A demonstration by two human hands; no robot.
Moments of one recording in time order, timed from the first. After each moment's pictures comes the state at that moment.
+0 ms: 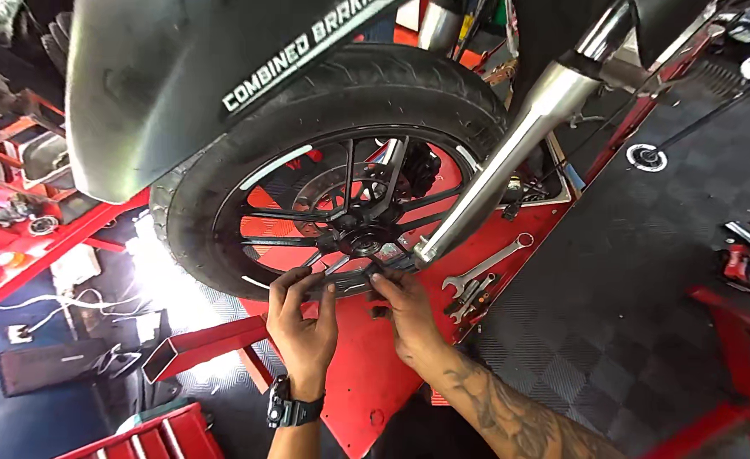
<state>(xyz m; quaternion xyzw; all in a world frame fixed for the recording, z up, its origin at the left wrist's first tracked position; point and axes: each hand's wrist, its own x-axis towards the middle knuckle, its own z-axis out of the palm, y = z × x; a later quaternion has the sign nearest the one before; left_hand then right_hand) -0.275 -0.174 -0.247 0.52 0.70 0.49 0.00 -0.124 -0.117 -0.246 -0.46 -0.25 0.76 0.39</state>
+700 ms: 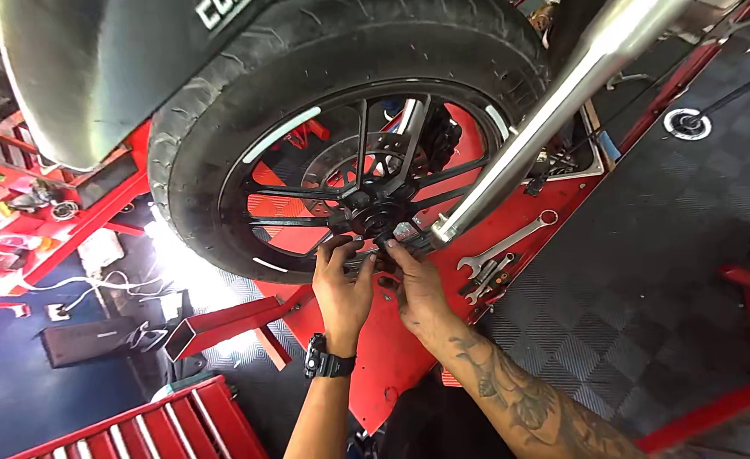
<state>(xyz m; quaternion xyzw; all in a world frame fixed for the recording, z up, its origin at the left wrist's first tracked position) -0.260 -0.151 -0.269 0.53 0.73 0.42 0.11 -0.145 -0.101 -0.254 -0.47 -0.13 0.77 0.42</state>
